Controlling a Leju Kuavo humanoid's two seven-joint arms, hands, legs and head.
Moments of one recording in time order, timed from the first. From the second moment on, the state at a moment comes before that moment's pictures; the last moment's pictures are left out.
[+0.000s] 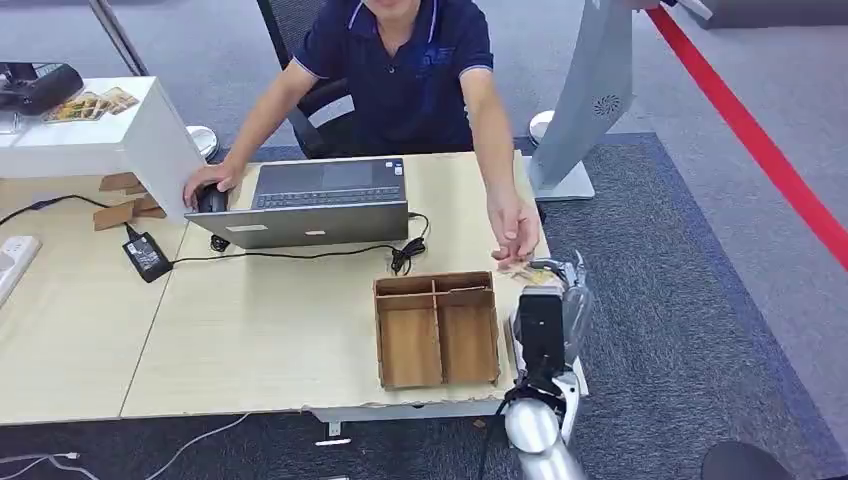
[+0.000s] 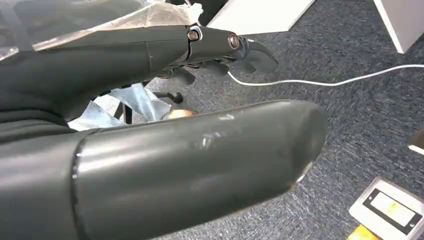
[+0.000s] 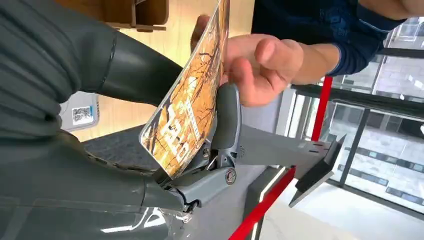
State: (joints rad) left arm -0.08 -0.10 -0.49 -0.23 -0.81 0.70 0.24; right arm -0.12 0.25 0.16 -1.34 0.44 -0.70 -0.27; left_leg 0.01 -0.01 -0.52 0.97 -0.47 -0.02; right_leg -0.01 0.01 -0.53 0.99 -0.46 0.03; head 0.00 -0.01
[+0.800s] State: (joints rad) left arm -0.08 -0.10 -0.51 -0.23 -0.81 0.69 0.24; right arm -0.14 0.26 0.18 -1.32 0.45 -0.70 -0.28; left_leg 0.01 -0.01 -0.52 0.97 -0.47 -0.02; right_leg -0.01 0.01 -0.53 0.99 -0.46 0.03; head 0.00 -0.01
